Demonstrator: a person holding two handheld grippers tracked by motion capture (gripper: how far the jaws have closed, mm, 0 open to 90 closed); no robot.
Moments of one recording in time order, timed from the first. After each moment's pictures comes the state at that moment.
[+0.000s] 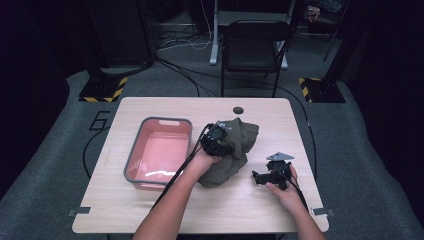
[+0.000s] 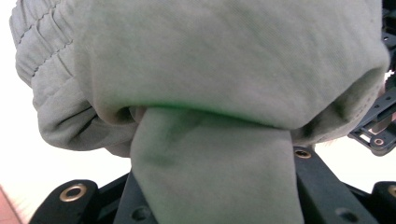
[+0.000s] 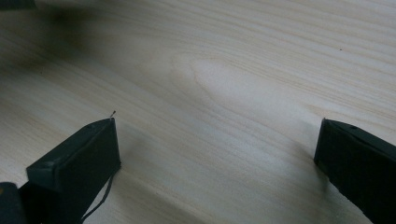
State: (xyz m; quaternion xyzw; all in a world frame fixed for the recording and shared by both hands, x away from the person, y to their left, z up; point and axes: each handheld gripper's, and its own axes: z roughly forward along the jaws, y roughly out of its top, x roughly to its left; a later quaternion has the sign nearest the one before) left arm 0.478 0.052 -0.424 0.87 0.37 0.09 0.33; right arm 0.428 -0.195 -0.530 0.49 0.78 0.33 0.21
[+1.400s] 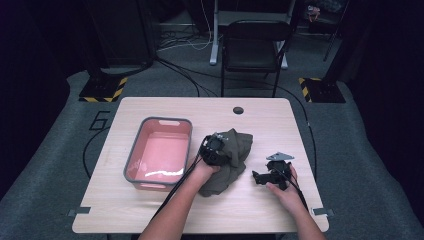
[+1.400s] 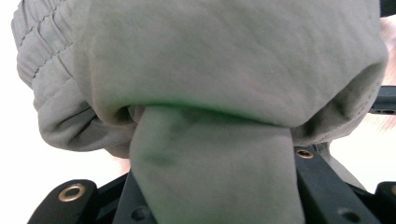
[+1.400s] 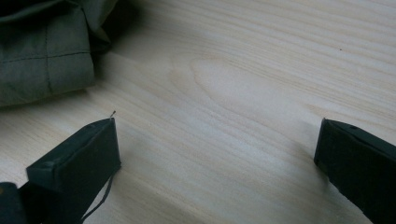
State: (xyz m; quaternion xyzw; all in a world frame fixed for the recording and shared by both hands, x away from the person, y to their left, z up) left arm 0.477 0.054 -0.478 0.85 0.41 0.08 0.32; right arm 0.428 -0.196 -0.530 0.49 0.78 0.33 0.21
